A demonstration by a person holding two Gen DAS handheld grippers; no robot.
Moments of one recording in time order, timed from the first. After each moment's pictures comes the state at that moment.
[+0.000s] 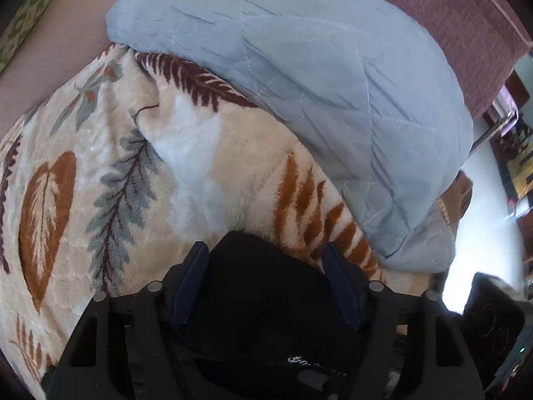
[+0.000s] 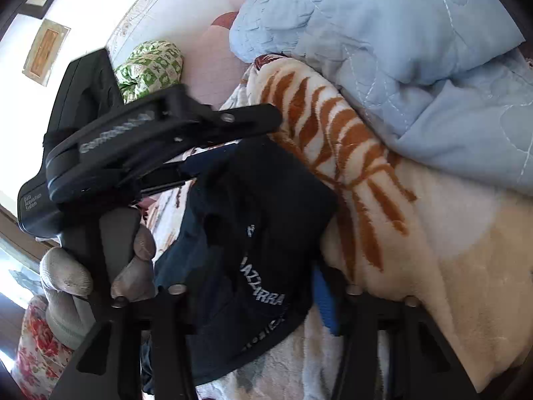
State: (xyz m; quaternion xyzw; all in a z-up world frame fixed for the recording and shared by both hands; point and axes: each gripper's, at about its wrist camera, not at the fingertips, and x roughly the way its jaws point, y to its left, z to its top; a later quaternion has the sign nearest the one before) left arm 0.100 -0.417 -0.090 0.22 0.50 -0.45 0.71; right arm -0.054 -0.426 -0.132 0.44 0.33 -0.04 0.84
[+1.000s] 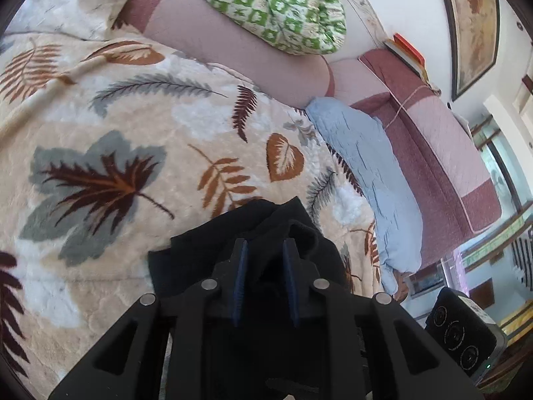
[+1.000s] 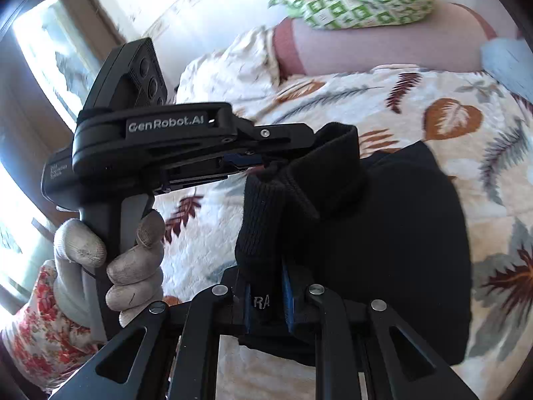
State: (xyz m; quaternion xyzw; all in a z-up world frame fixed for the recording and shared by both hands) left arm 0.099 0.010 -0.061 -0.21 0.46 -0.33 0.80; right arm 0.005 -0.128 -0.060 0.12 0.41 0.23 0.87
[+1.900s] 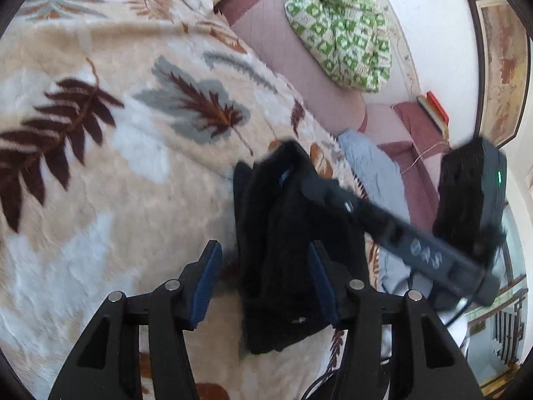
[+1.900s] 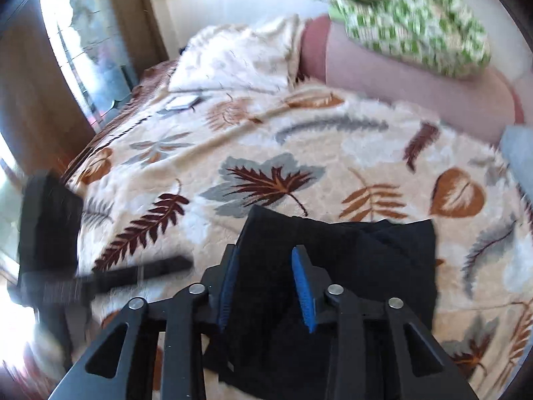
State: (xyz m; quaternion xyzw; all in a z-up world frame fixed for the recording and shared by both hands) left arm 0.022 0.069 -0.114 -0.32 0.46 -0.25 0.79; right arm 0.088 -0.090 -0.037 0.00 0.46 0.21 0.86
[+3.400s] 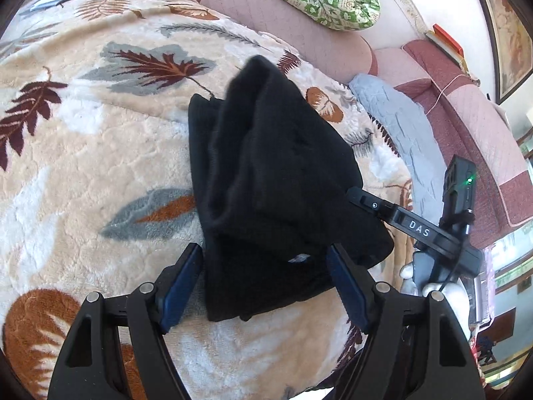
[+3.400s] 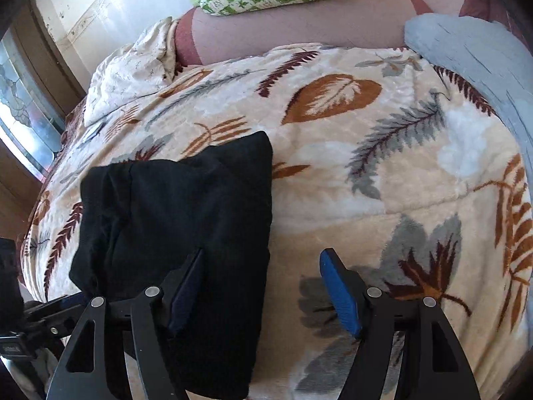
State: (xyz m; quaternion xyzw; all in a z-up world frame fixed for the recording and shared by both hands) left arm -0.010 -0.009 -0.093 -0.19 0.50 -0.22 0.82; right arm 0.039 -0.276 -0.098 0.11 0.47 0.08 0.87
